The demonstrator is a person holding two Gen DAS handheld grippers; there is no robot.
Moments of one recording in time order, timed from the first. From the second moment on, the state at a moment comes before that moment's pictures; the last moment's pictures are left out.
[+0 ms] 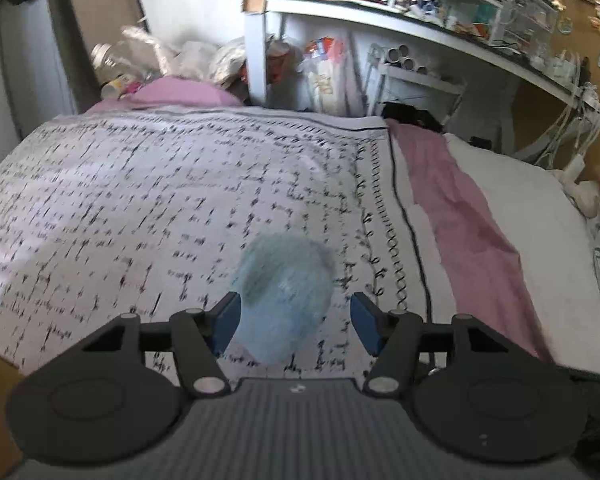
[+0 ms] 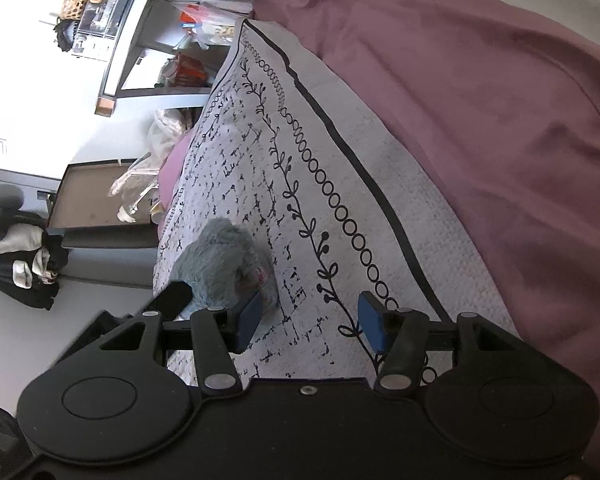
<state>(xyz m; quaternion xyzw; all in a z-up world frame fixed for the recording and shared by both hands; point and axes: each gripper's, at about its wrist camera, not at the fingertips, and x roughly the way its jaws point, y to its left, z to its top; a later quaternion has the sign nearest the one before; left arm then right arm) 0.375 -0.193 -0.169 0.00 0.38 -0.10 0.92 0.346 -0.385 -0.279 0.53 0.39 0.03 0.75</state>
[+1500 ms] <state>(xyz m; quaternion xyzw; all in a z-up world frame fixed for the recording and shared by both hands) 0.388 -0.117 -0.186 -0.12 0.45 -0.07 0.88 0.394 -0.327 -0.261 0.45 0.40 0.16 0.78</state>
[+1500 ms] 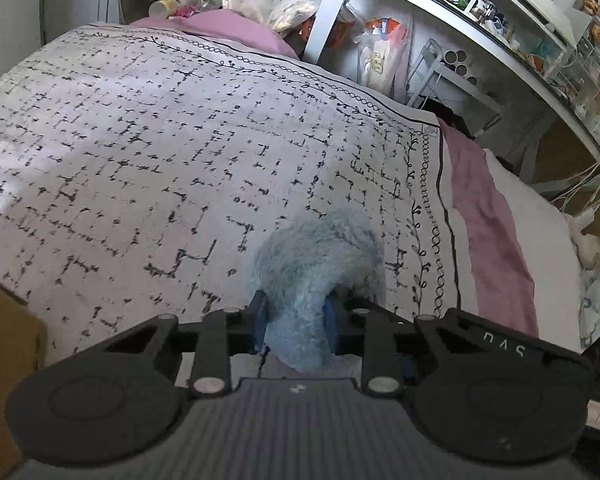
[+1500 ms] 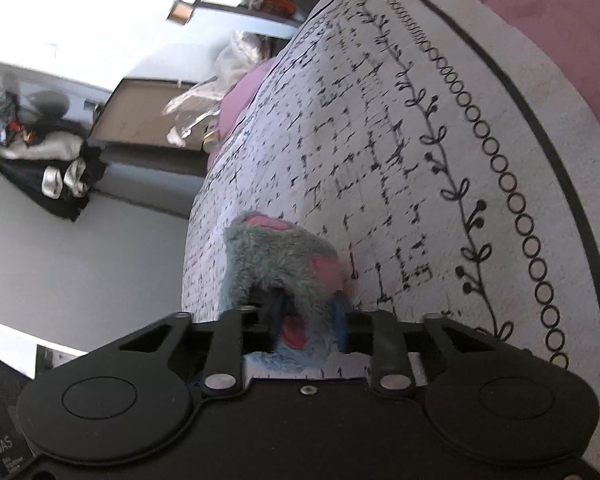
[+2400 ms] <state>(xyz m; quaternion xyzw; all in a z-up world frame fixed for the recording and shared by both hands) 0.308 -0.089 -0.128 -0.13 0.43 -0.09 0.89 0.324 -0.287 -0.177 0.34 0.42 0.14 0.83</state>
